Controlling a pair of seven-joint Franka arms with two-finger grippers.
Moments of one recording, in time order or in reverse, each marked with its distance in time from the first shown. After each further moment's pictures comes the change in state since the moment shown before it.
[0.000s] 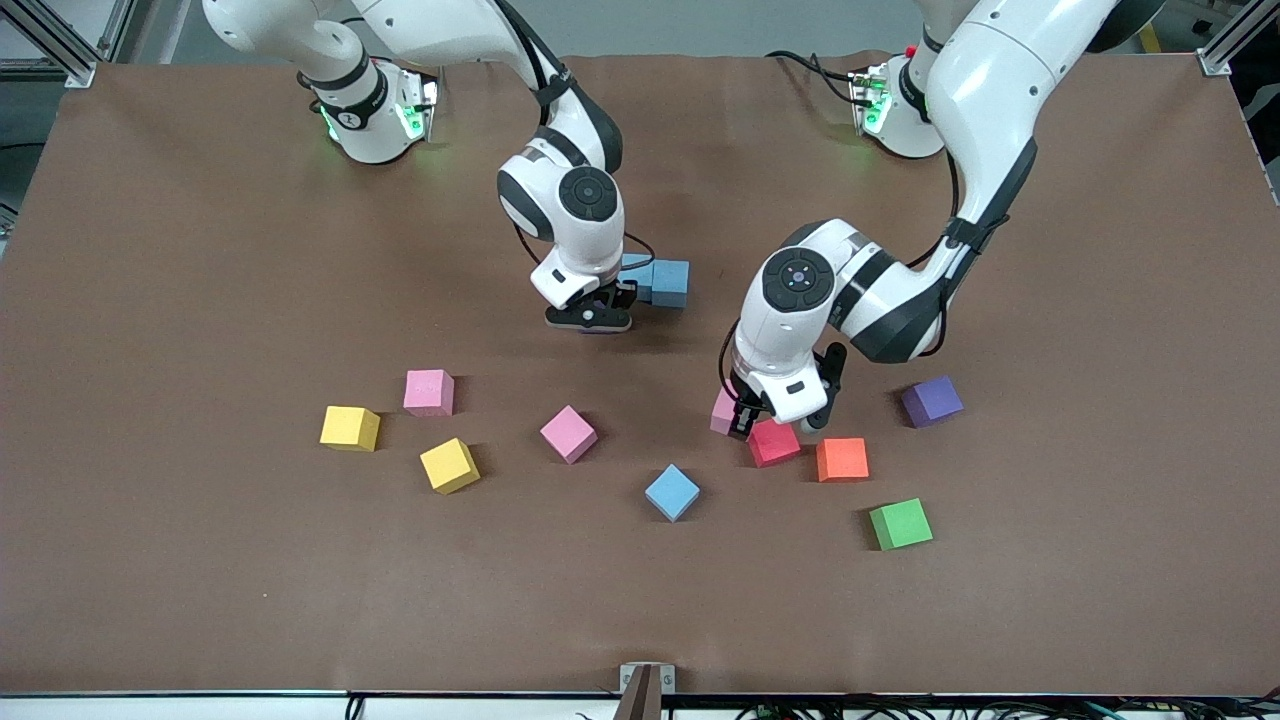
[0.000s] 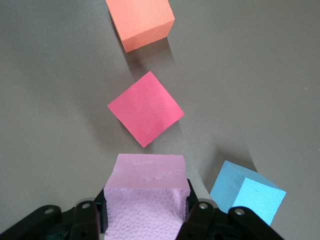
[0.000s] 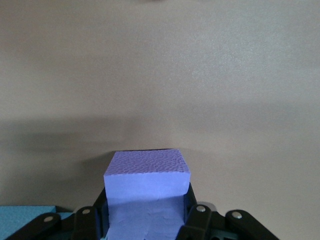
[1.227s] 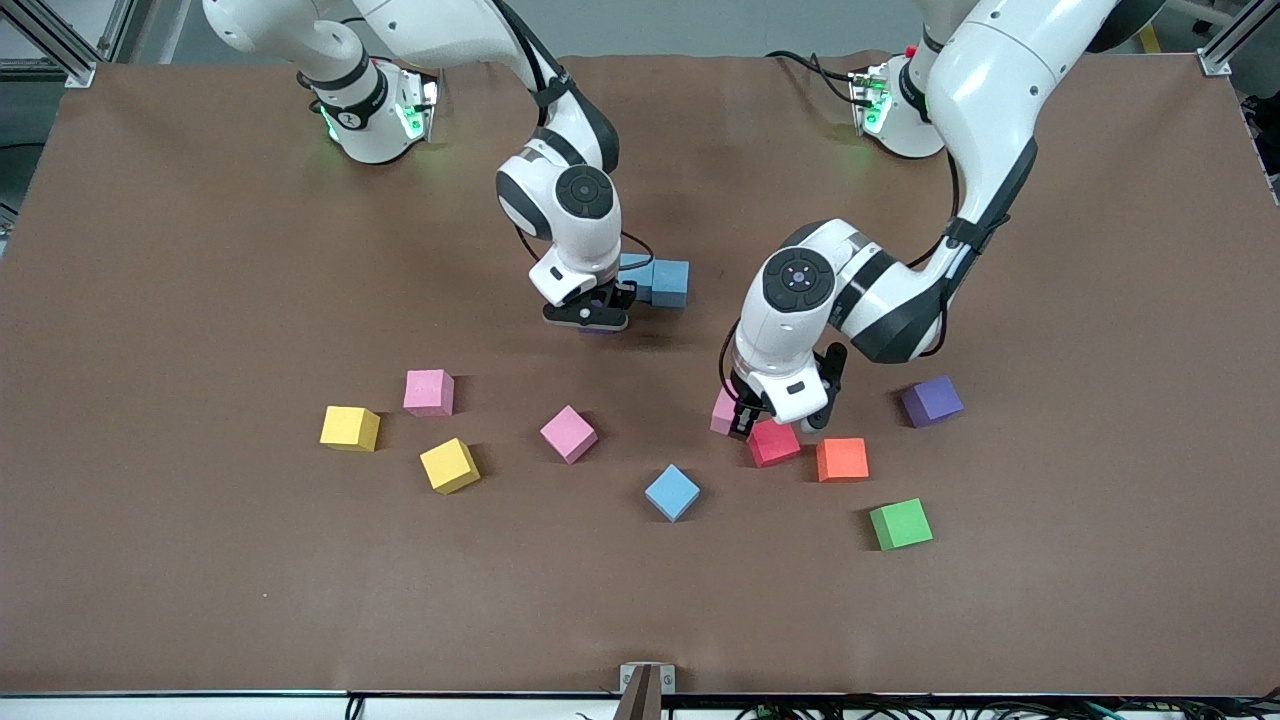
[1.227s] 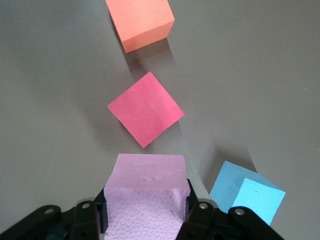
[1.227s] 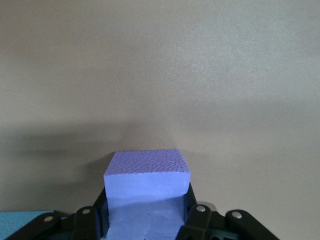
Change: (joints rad) left arm 0.000 0.000 0.000 0.001 0.000 -0.002 0.000; right arm 0.005 0.000 0.001 -0.034 0.000 0.057 0.045
